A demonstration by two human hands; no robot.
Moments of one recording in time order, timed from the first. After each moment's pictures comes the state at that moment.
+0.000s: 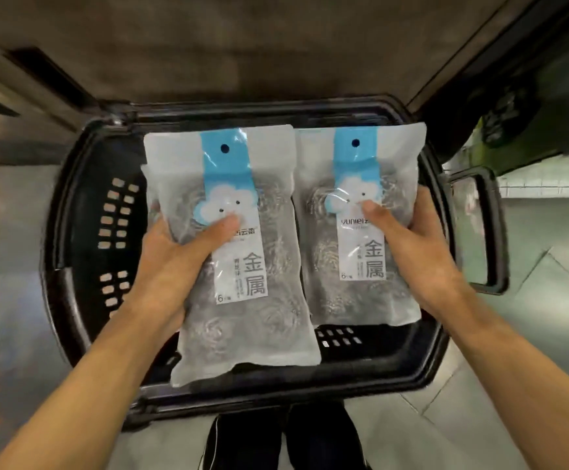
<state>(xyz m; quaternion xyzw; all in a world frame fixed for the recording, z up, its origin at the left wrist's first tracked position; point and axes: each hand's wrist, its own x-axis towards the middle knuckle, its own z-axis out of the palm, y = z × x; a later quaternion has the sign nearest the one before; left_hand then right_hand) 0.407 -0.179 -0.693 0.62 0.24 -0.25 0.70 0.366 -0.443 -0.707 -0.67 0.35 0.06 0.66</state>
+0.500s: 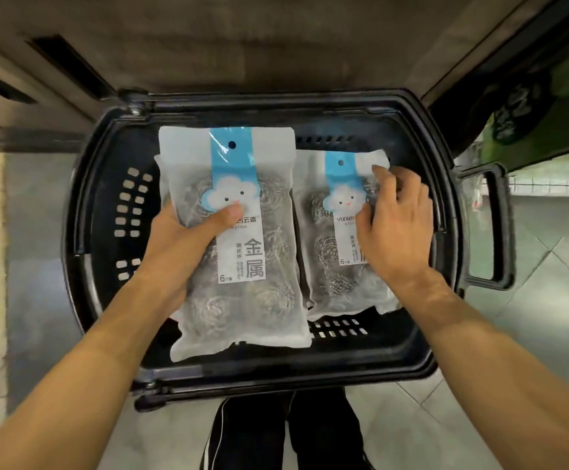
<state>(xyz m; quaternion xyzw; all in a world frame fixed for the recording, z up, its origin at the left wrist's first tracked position) 0.419 -0.160 -0.705 0.64 0.26 -0.28 0.67 0.376 -0.427 -0.756 -0.99 0.14 -0.03 0.10</state>
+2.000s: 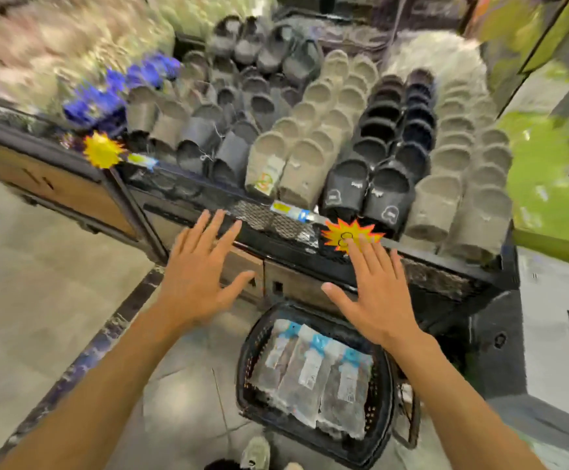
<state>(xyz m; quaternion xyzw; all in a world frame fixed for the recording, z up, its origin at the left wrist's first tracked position) 0.358 -0.021 -0.187 0.99 -0.04 0.13 0.09 0.408 -0.324 -0.202 -0.97 -0.20 -0.06 0.12</state>
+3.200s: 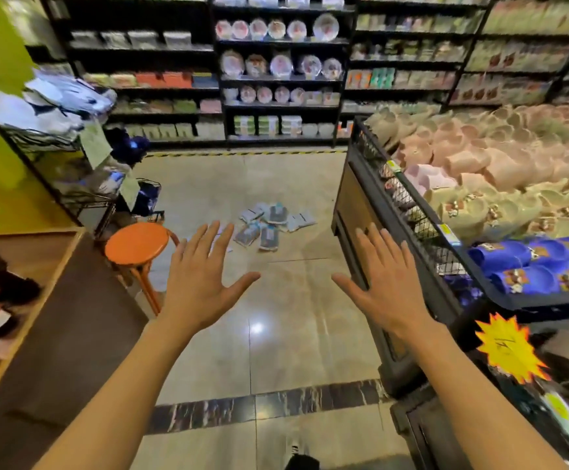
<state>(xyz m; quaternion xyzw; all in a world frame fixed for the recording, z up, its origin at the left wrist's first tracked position) 0.160 0.623 -0.100 0.83 0.51 0.22 0.03 0.465 0.530 -0.096 -0.74 -0.65 -0.03 0.16</state>
